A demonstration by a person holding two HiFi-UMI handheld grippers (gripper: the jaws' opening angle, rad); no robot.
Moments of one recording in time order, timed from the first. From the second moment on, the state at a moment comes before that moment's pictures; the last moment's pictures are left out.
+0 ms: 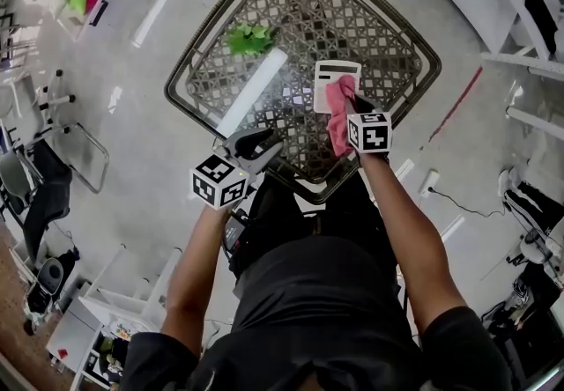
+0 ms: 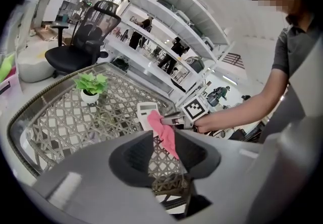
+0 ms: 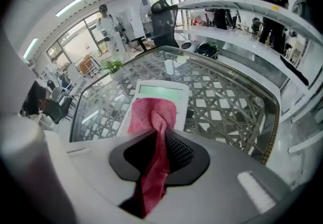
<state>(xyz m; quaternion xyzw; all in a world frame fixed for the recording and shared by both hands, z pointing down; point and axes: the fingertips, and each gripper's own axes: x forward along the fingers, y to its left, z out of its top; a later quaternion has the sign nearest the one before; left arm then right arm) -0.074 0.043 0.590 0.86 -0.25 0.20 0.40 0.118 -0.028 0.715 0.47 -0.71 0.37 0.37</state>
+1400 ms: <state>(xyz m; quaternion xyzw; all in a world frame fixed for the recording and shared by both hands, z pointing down) -0.049 0.070 0.610 0.85 -0.21 0.24 0.42 0.127 -0.030 0.716 0.51 -0.69 0.41 0.31</state>
